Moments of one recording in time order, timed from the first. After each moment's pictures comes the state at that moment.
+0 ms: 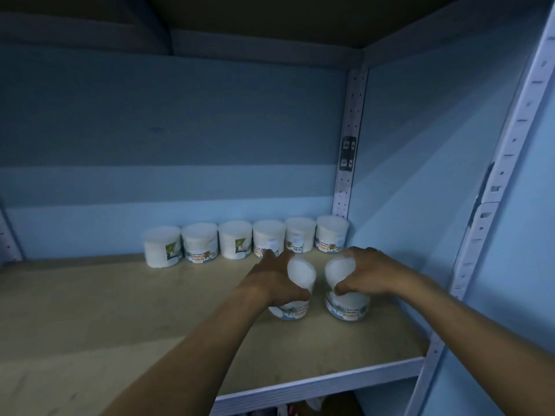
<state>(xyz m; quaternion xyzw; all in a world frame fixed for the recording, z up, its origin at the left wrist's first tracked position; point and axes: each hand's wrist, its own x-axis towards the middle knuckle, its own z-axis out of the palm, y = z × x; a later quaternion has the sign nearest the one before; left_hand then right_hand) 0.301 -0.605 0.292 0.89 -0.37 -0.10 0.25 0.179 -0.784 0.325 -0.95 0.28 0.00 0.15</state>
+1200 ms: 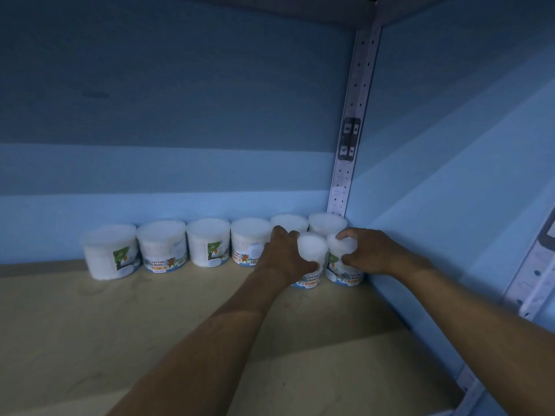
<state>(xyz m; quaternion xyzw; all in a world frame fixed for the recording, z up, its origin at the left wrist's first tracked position) 0.374 -0.716 0.264 0.87 -0.37 -0.03 0.32 0.264 -0.883 0.300 -0.95 0.27 -0.05 0.17</state>
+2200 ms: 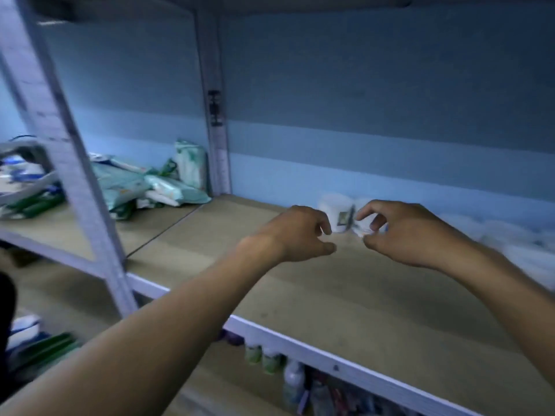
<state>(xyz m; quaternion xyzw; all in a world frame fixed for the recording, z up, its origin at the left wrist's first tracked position) 0.347 -0.344 0.333 0.95 -0.24 0.02 0.21 0.310 -0.549 0.358 -0.98 -0.04 -0.06 0.18</state>
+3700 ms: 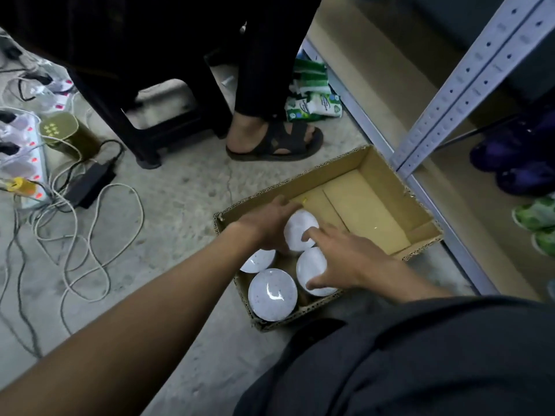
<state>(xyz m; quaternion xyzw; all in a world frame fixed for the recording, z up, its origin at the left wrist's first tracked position) 0.061 0.062 -0.079 0.92 0.19 -0.27 0.23 0.151 -0.112 -0.086 -0.78 -0.53 0.32 -0.01</state>
